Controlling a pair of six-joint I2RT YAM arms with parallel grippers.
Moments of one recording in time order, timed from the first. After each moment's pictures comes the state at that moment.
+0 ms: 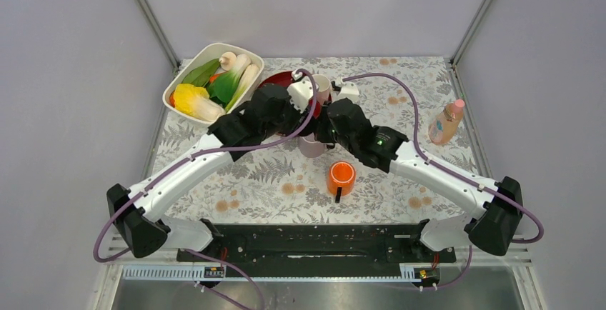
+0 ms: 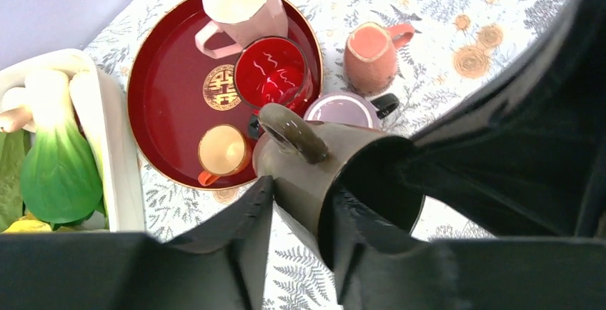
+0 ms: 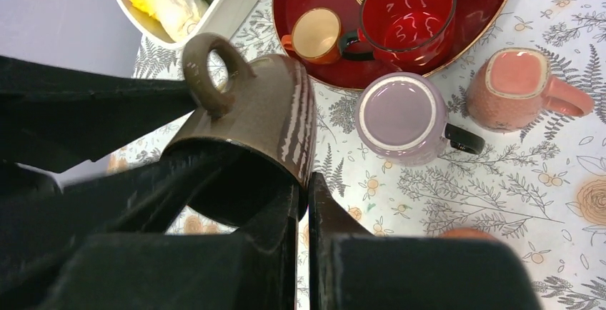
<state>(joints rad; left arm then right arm) -0.79 1.31 1.32 -0.54 -0.15 0.12 0.91 1.35 1.22 -0.34 0.33 0.70</state>
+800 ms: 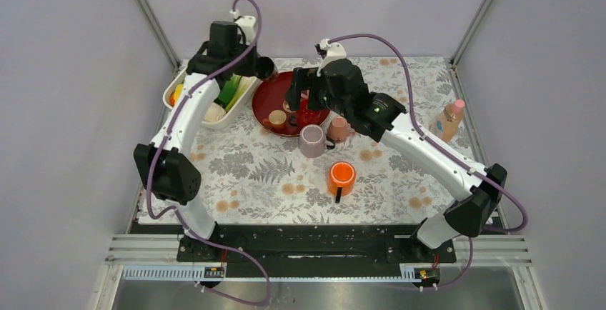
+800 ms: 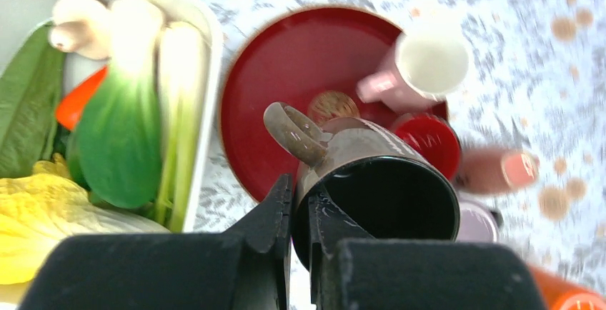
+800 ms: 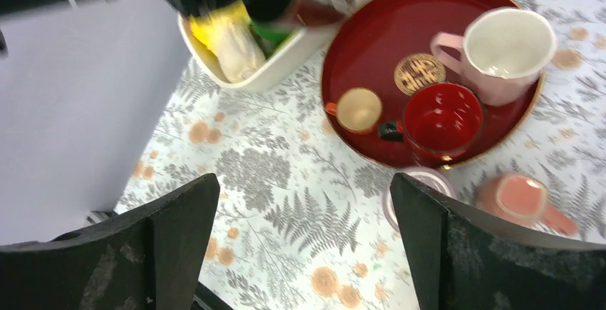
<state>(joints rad) -0.29 1.68 1.74 -0.65 0.11 0.00 0.83 1.55 1.62 -0.40 0.17 0.49</state>
